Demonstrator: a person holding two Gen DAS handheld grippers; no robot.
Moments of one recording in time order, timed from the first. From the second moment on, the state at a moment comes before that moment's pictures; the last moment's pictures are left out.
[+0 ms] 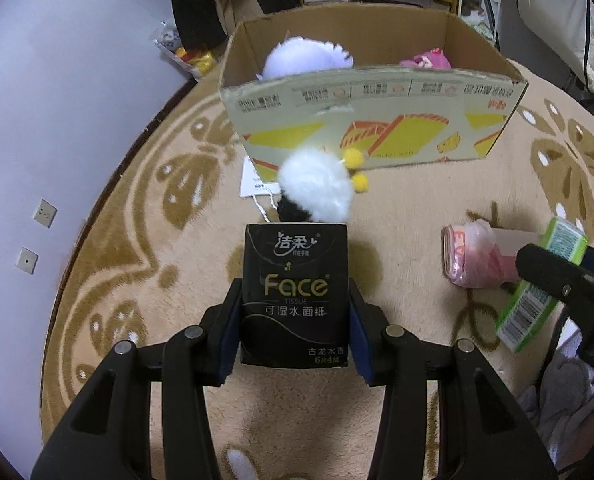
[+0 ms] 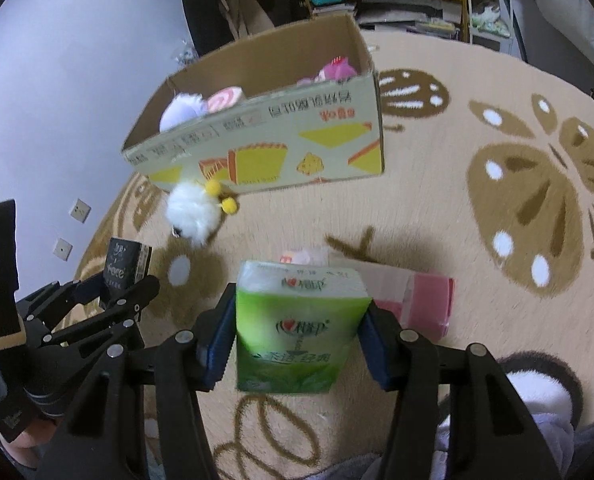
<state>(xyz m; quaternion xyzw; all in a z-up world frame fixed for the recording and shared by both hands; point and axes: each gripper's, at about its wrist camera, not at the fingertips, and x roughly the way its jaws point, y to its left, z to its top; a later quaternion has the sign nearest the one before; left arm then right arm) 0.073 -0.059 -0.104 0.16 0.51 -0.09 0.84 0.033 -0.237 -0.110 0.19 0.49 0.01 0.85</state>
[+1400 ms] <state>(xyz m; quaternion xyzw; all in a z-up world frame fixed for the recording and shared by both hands) 0.113 -0.057 -0.005 0.12 0.35 -0.07 0.93 0.102 -0.247 -0.034 0.11 0.37 0.02 0.92</state>
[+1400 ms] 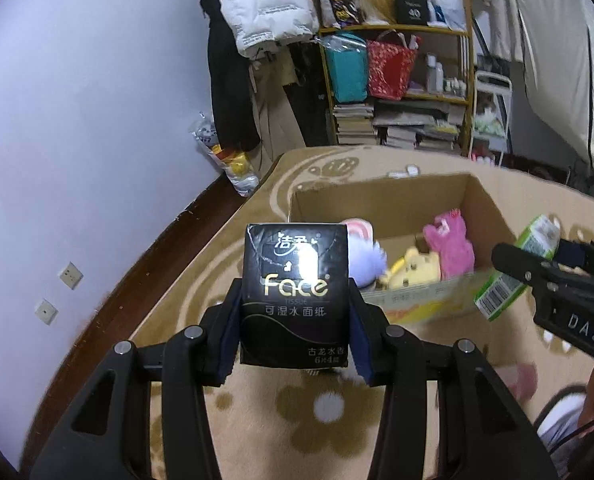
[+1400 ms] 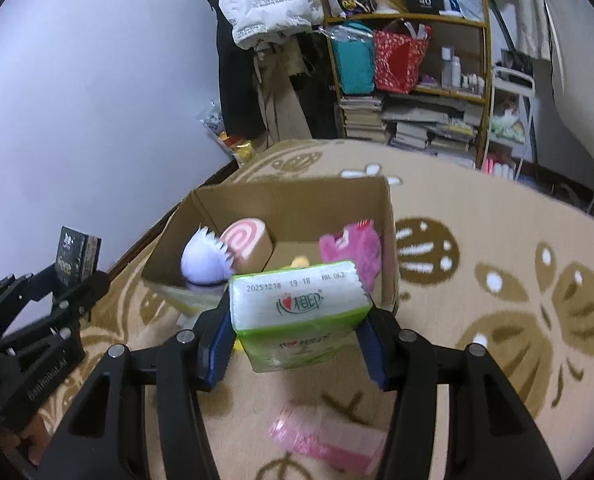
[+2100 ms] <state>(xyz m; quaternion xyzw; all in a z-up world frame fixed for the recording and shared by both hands) 0.188 -0.087 -0.016 0.16 0.32 -0.07 0.93 0.170 -0.265 -0.029 0.09 0.36 0.04 0.93</state>
